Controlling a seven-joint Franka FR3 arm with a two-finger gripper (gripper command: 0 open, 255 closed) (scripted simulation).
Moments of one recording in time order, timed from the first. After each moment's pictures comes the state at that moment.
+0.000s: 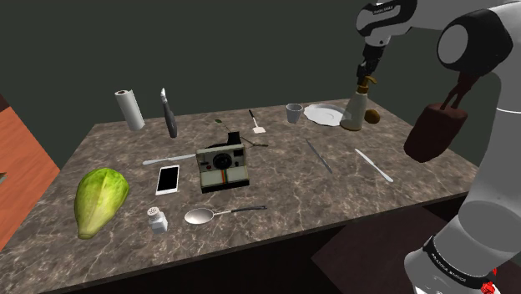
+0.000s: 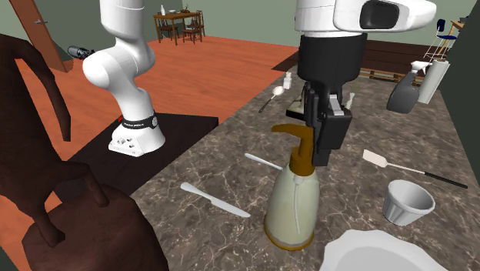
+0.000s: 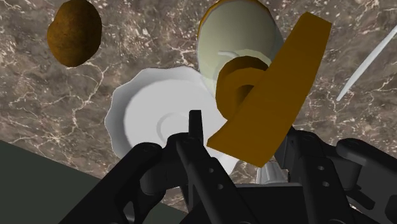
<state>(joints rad) -0.20 0.37 -0.47 -1.47 0.13 1.92 -0.72</state>
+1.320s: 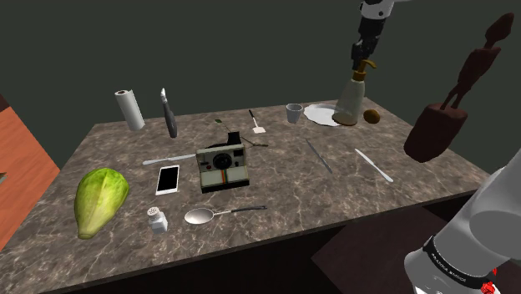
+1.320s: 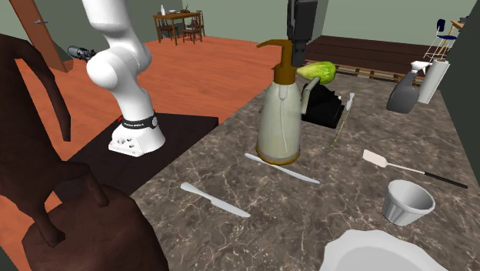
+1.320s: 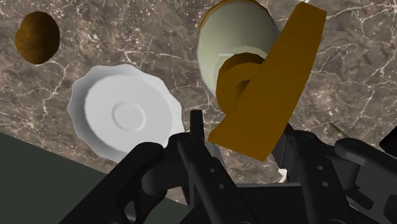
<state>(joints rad) 0.00 0.01 -0.40 -1.65 -0.06 1.77 -0.45</state>
